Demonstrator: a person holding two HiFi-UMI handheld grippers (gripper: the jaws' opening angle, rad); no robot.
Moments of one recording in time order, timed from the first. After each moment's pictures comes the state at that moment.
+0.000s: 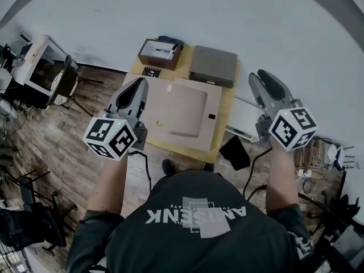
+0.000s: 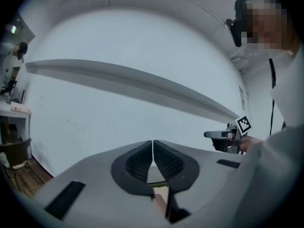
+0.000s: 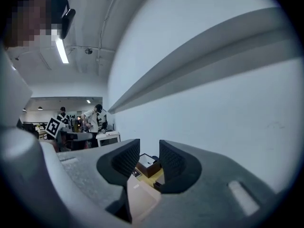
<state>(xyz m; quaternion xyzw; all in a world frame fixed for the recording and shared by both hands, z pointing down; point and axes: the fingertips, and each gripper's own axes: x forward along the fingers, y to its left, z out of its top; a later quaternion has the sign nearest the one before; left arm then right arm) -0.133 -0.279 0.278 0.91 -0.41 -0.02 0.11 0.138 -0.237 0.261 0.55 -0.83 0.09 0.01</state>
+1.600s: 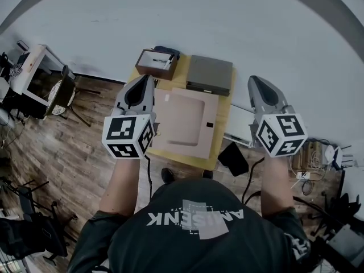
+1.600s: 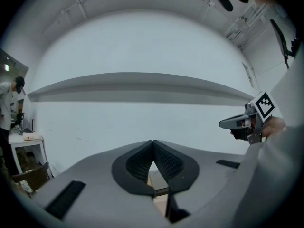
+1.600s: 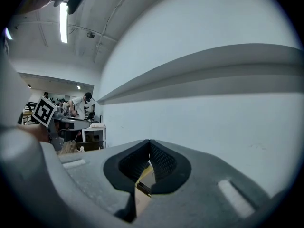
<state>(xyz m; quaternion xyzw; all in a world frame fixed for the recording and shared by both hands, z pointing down) -0.111 -0.305 0.256 0.88 -0.47 0.04 0.03 0.135 -0.243 0.248 0.62 -0.78 0.04 0.07</state>
